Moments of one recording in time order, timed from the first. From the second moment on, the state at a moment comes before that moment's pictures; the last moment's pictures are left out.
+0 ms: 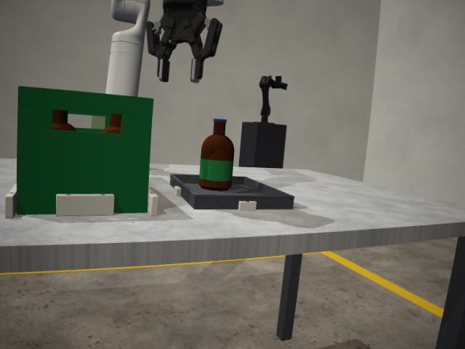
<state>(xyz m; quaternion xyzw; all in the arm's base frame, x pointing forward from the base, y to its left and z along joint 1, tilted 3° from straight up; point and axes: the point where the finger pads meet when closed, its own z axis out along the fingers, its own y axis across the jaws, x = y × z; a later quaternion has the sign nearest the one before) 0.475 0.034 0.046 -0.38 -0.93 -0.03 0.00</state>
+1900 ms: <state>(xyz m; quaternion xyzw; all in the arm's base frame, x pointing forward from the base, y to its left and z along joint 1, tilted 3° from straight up) 0.497 -0.070 0.030 -0.38 -0.92 -0.03 0.00</state>
